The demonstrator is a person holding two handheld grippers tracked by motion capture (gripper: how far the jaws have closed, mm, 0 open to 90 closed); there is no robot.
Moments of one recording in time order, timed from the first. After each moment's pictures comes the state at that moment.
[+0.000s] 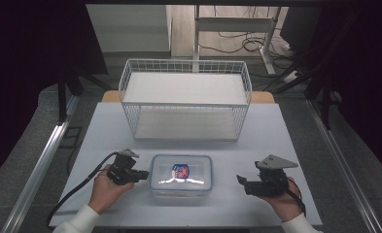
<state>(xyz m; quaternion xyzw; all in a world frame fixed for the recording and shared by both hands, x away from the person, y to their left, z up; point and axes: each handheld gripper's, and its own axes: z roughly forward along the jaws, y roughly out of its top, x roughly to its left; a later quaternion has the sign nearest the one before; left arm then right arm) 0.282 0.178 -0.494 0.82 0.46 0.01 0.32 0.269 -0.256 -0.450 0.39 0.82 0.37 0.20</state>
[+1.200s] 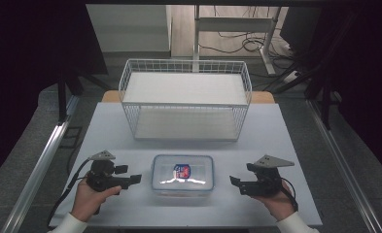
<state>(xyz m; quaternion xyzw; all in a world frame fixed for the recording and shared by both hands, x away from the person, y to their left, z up) 0.251 0.222 -0.481 0.76 0.49 0.02 0.43 0.274 -0.248 -0.461 0.40 0.81 0.41 0.14</state>
